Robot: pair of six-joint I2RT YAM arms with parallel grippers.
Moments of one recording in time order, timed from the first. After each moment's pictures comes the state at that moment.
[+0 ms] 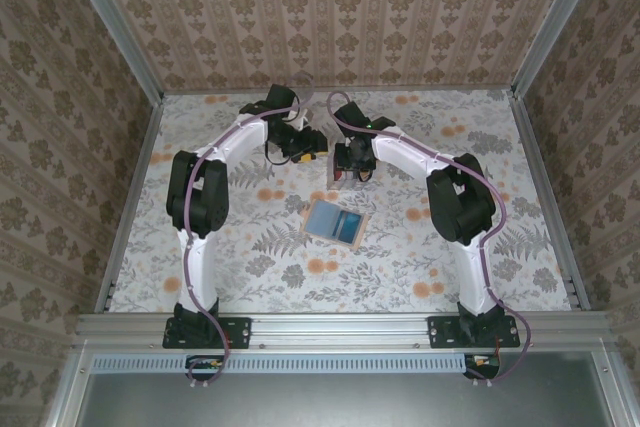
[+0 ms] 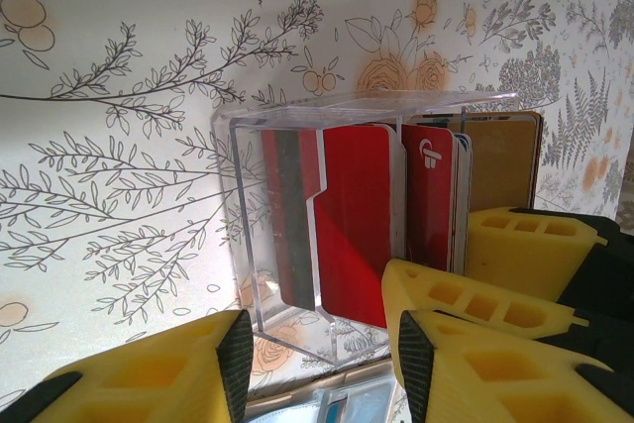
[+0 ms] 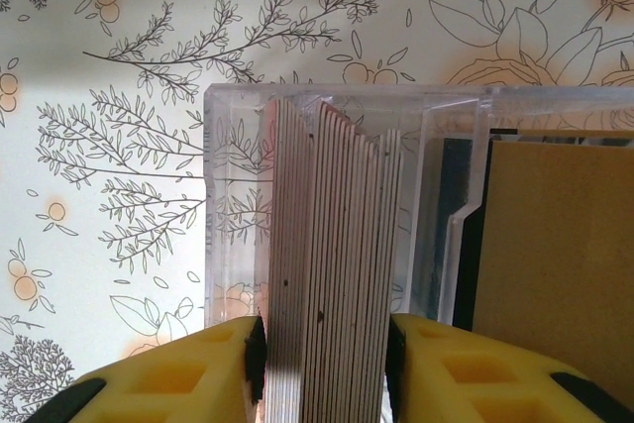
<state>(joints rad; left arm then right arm) -0.42 2.13 1.76 -0.74 0.59 -0.48 0.52 2.12 1.72 -0.75 0.01 0.52</state>
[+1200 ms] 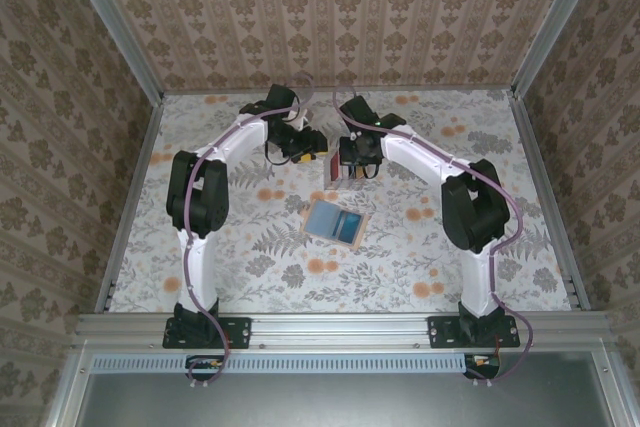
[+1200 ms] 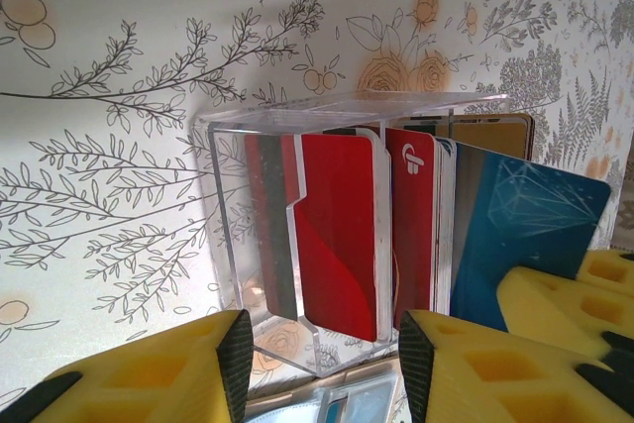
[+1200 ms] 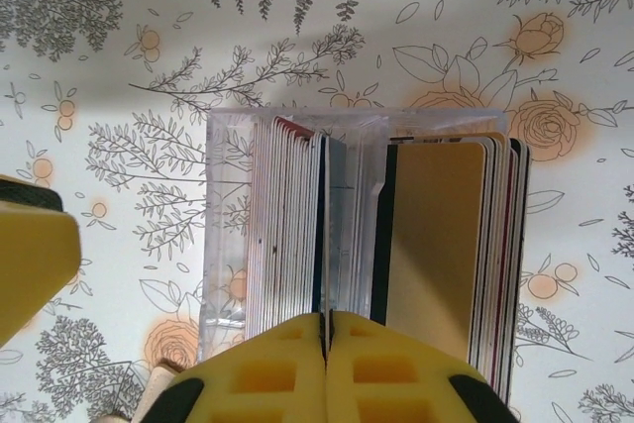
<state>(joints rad) -0.42 2.13 1.76 -0.75 0.59 -0.48 0.51 2.01 1.68 -0.75 0.05 0.51</state>
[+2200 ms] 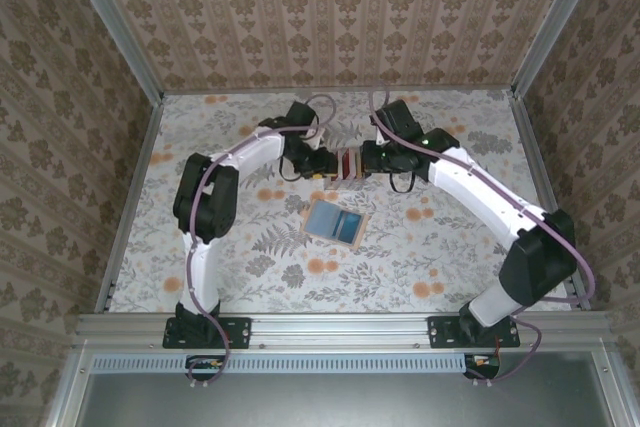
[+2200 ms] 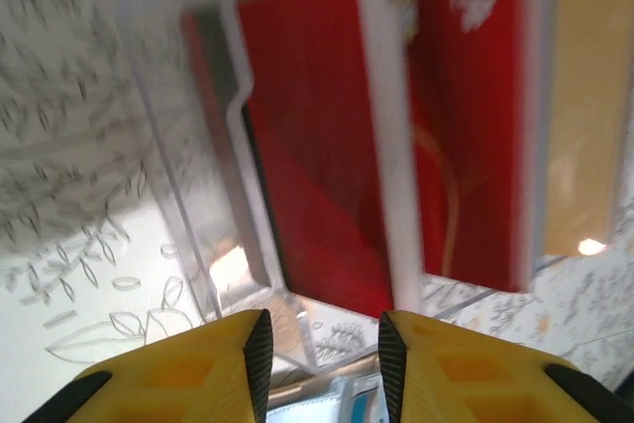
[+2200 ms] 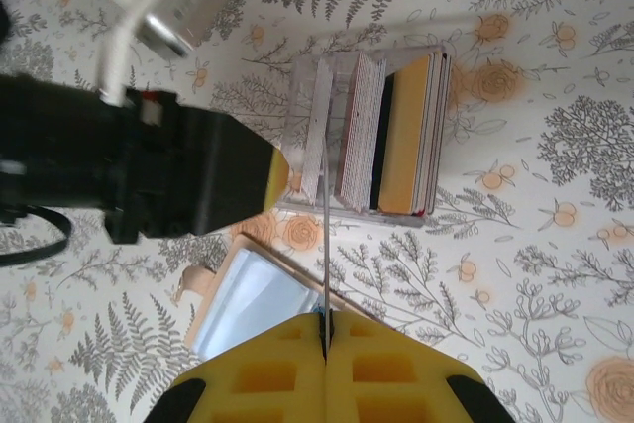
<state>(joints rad) -0.54 2.10 1.61 -0.70 0.49 -0.44 0.51 1.54 1.38 -0.74 -0.02 0.49</state>
